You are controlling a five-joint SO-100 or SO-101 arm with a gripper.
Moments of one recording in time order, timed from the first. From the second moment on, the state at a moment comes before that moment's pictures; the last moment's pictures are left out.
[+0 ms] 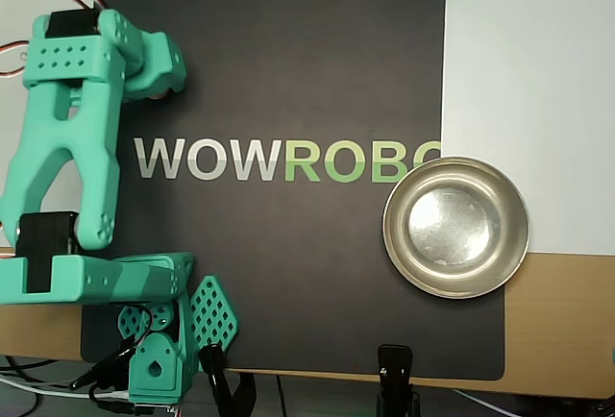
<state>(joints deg) -5.7 76.9 96.4 68.4 -102.6</state>
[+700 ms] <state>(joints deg) -5.9 75.8 96.4 66.8 -102.6</state>
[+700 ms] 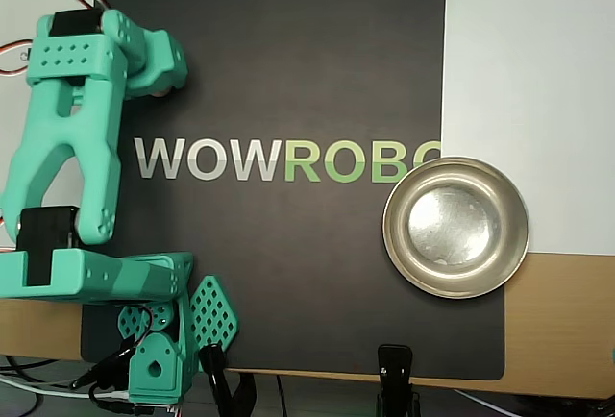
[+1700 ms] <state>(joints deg) -6.7 75.6 96.4 63.8 -102.6</state>
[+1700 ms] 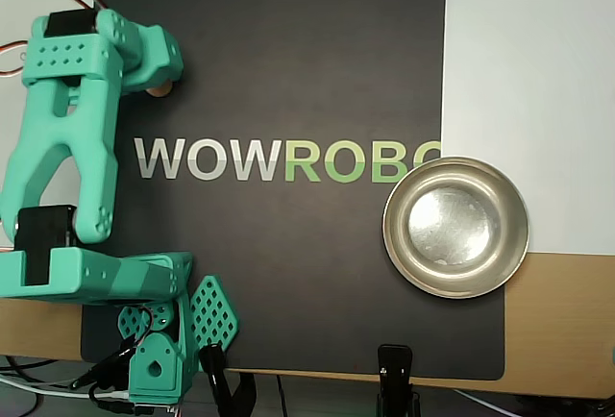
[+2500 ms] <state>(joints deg) -6.8 75.6 96.4 63.8 -102.6</state>
